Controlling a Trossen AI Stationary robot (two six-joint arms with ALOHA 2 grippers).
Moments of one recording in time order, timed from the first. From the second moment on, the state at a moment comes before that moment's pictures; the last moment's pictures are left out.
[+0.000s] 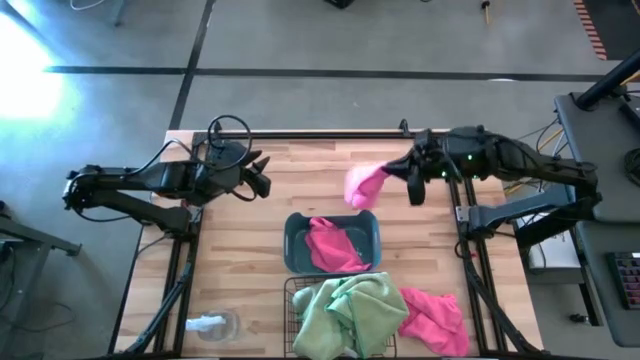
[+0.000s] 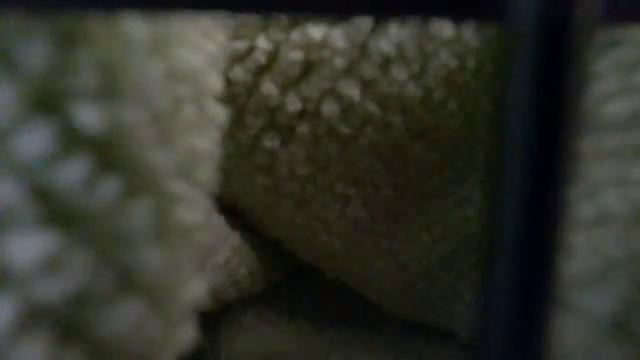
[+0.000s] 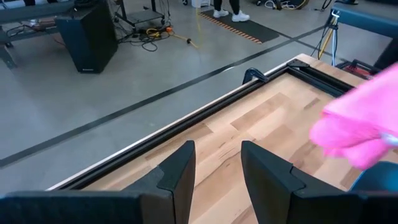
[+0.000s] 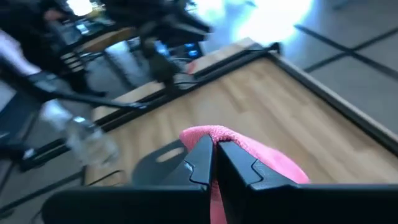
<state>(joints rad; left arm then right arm) -0.03 1.03 1.06 -0.60 -0.81 -0.51 -0.06 1.07 1.34 -0.65 0.07 0.39</state>
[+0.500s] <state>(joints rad) -0.03 1.03 1.06 -0.60 -0.83 -0.52 0.17 1.20 1.36 -0.49 0.07 0.40</state>
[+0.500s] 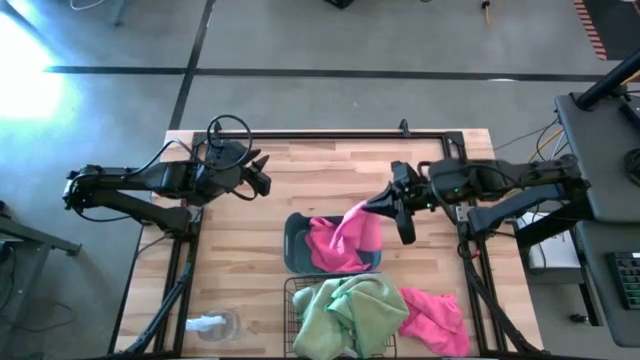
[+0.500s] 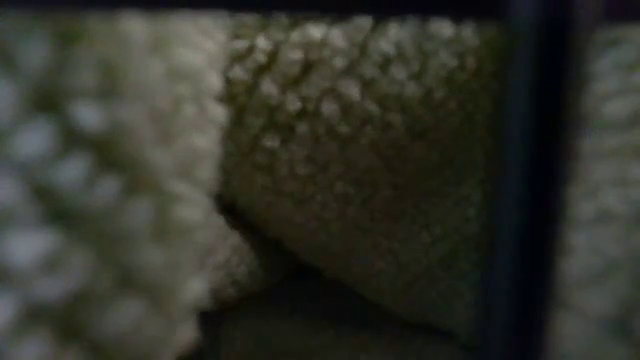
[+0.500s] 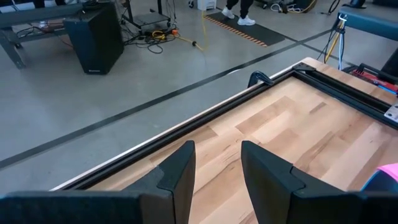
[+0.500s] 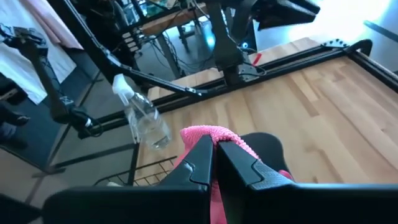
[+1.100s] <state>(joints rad) -0.03 1.04 1.06 -0.60 -0.83 -0.52 0.17 1.33 1.40 -0.44 0.02 0.42</state>
